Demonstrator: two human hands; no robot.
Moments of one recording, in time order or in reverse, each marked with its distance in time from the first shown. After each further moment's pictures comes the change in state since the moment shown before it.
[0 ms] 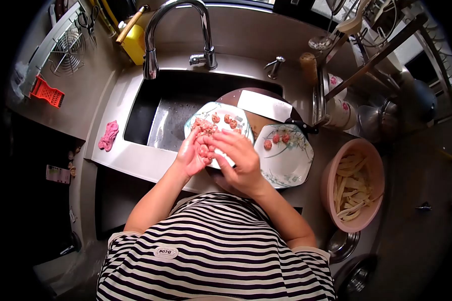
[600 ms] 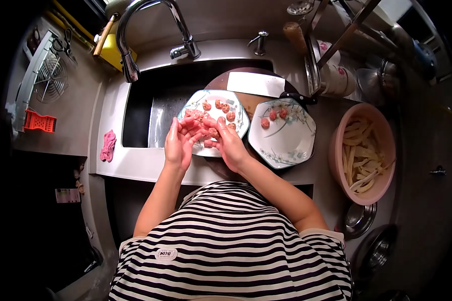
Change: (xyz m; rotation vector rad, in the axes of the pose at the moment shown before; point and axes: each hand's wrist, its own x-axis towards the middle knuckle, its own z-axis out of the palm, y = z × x) left_hand -0.016 0.005 0.011 0.327 0.221 0.418; right_hand -0.048 0.040 0.047 1.152 0.020 1.130
